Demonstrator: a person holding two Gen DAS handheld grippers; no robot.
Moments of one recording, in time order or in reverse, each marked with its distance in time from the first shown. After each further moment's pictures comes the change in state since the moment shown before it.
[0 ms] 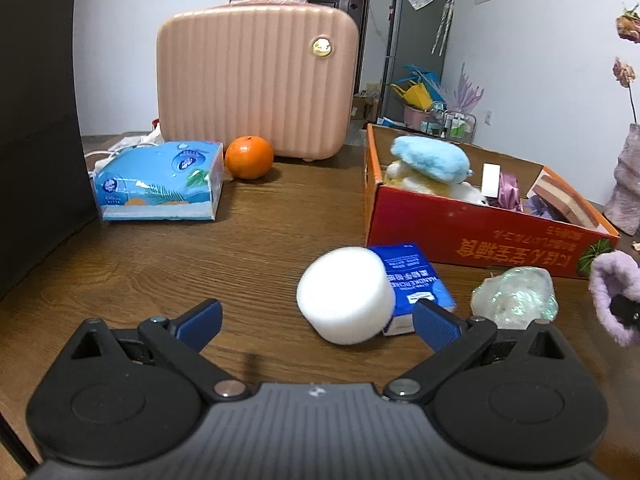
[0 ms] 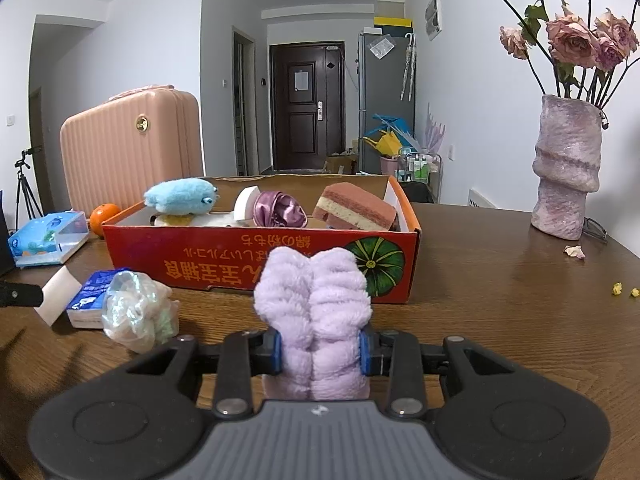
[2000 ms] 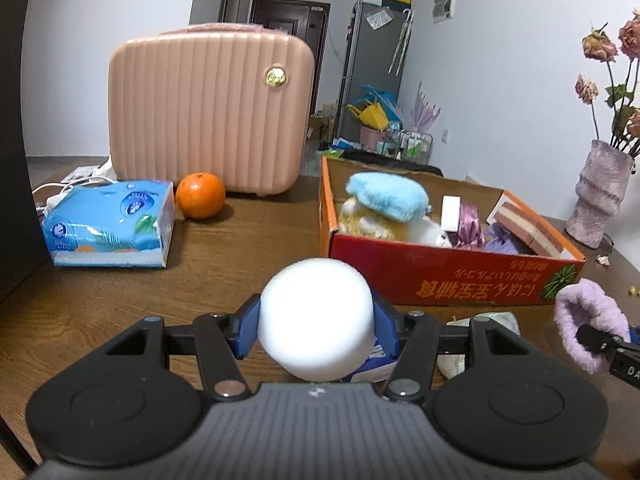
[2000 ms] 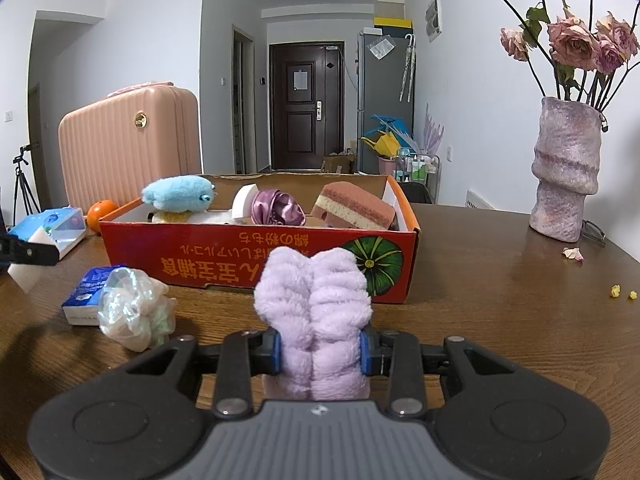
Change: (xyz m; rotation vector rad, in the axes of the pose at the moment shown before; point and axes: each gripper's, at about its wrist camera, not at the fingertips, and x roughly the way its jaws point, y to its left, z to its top) left arm 0.008 -0.007 0.022 0.041 -0.081 -0.135; right arm 0.004 0.001 -0.002 -0.009 0.008 -0.015
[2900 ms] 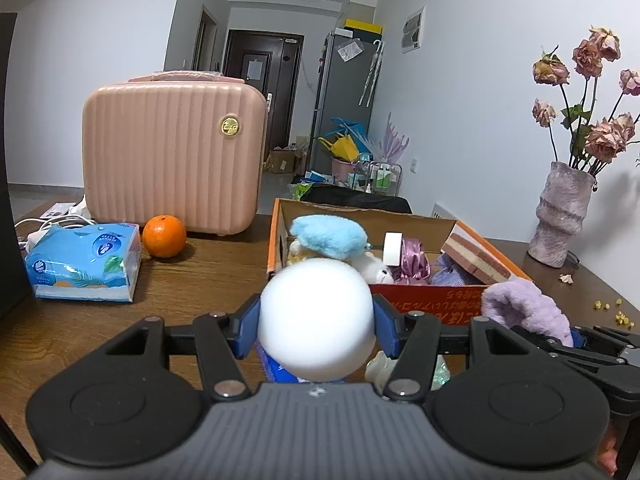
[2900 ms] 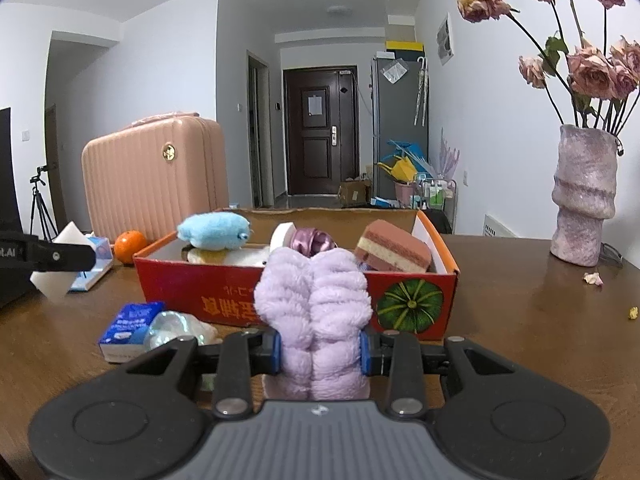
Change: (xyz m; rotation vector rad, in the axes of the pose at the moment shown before) left arm -0.030 -0.036 0.008 0.024 -0.101 -0.074; right arm -0.008 0.023 0.016 0.004 -0.083 0.053
